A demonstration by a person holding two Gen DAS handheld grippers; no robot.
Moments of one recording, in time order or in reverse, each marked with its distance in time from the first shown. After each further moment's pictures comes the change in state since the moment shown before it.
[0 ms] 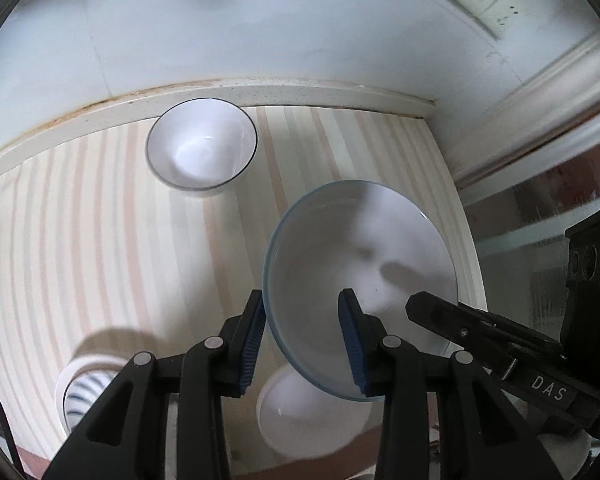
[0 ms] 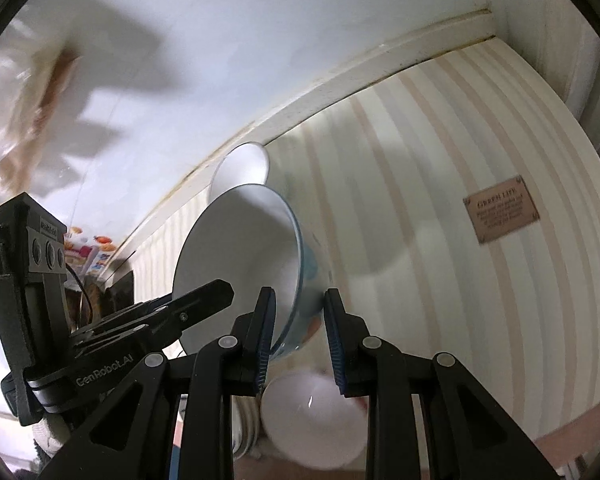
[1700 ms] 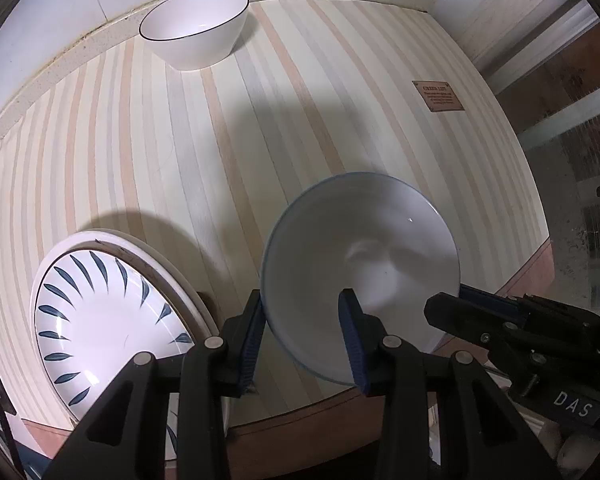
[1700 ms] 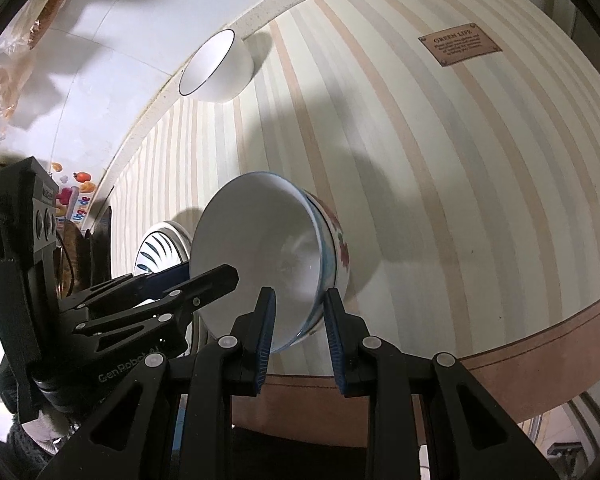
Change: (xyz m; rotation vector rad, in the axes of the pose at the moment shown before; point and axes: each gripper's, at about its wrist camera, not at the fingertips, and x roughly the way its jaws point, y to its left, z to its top) left arm 0.052 -0.010 -0.094 0.117 0.160 0.141; right arm 0.029 -0.031 -0.126 0.028 0.135 -0.051
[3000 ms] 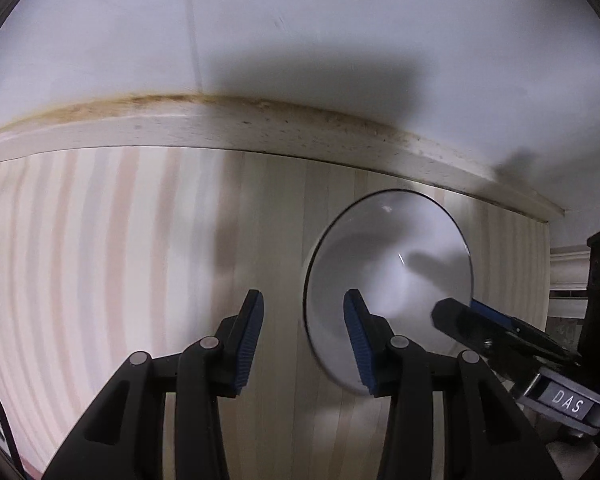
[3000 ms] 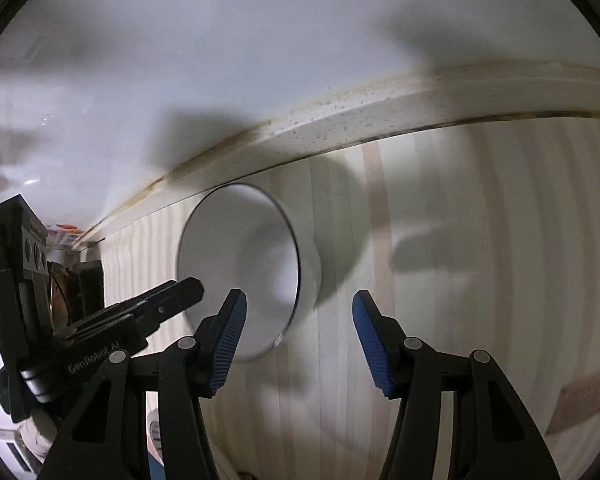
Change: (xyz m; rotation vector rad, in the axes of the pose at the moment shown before) left arm 0.034 0.173 0.203 -0.399 -0.068 -0.054; right arm 0.118 0.076 0.287 -0.159 0.068 0.008
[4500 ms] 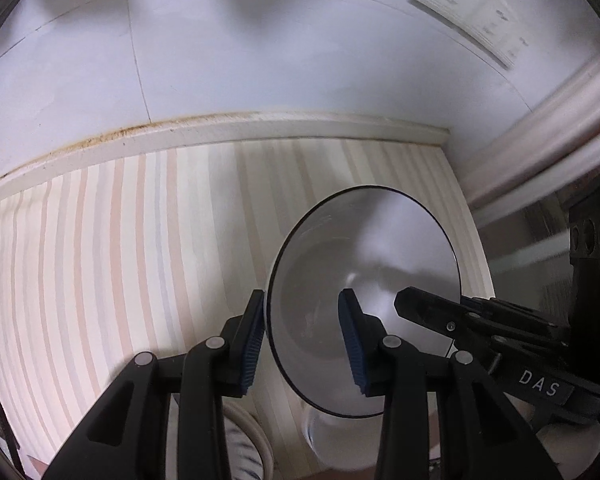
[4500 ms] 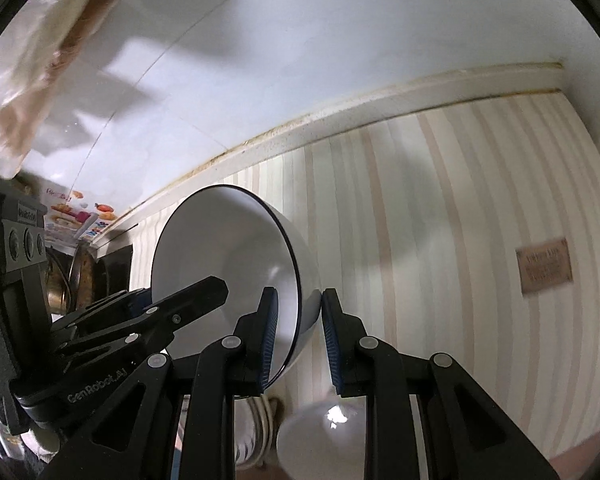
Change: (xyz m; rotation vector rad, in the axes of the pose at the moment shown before) left arm -0.123 -0.068 -0.143 0.273 -0.143 -0.083; right arm -0.102 0.046 -0.145 -0.025 -0.180 -0.011
